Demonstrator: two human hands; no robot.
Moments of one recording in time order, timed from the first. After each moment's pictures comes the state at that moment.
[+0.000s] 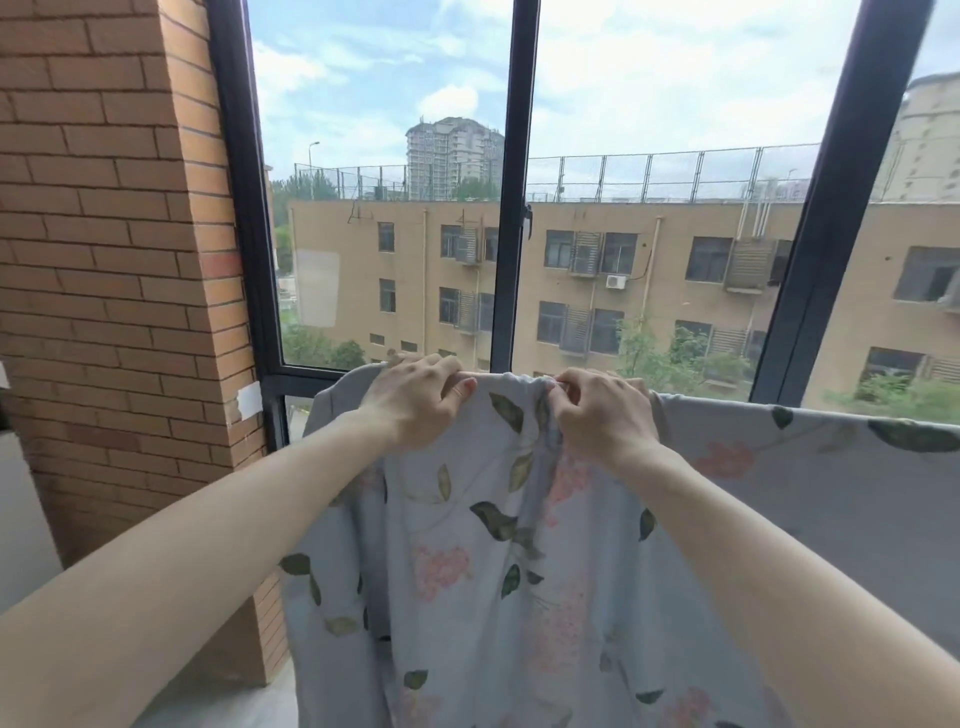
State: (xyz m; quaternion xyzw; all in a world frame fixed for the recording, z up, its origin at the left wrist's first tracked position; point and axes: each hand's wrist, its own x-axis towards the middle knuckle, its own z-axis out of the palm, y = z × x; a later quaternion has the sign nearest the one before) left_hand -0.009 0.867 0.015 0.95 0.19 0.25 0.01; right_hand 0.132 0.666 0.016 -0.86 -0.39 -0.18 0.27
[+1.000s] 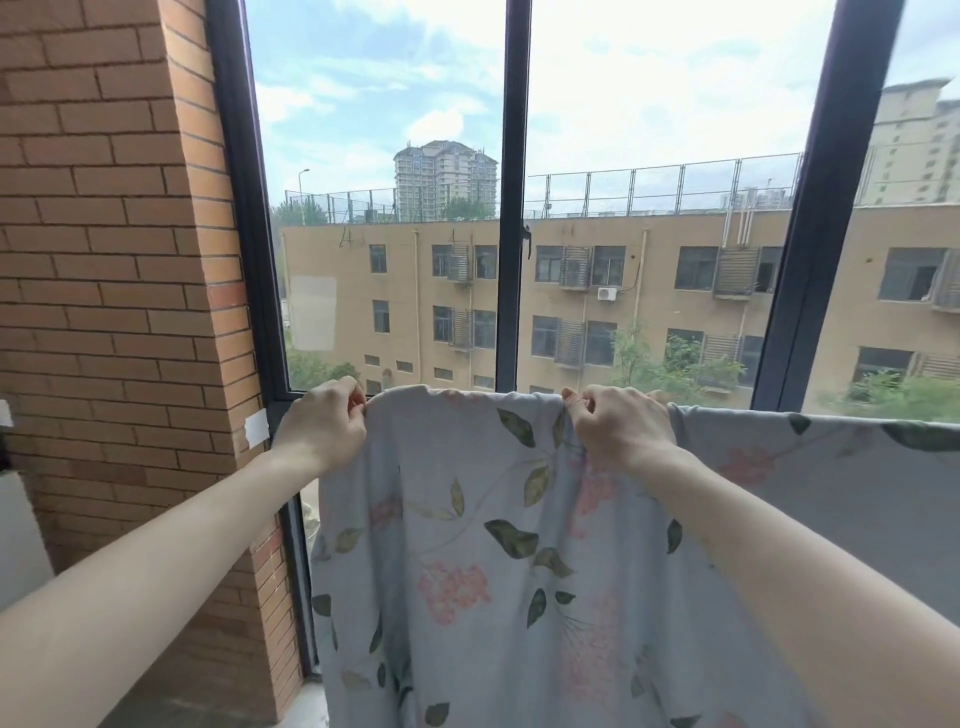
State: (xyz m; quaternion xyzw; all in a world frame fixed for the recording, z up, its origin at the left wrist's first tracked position) left_hand -0.086 0.948 0.002 0.88 0.34 0.33 0.07; right_hand 0.133 0.675 0.018 -0.88 -0.36 -0.22 0.21
